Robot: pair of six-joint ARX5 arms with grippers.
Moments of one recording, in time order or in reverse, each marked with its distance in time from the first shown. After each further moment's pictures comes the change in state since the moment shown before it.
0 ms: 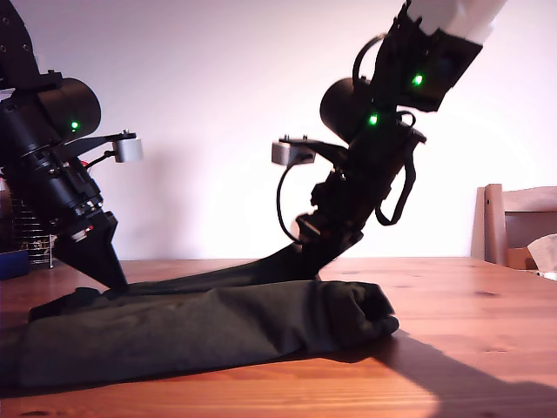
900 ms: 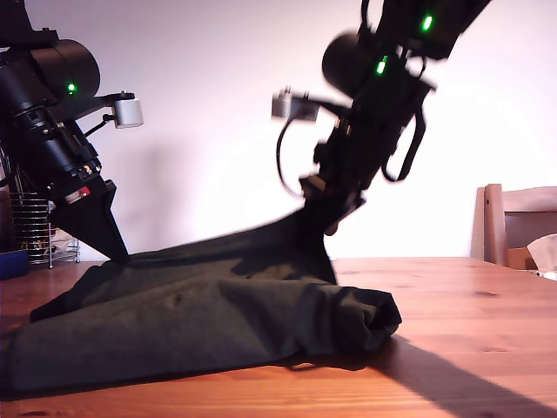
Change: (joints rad) left arm -0.037 -0.110 0.000 -0.085 -0.005 0.000; right arm 0.024 -0.099 0.000 -0.122 -0.005 0.001
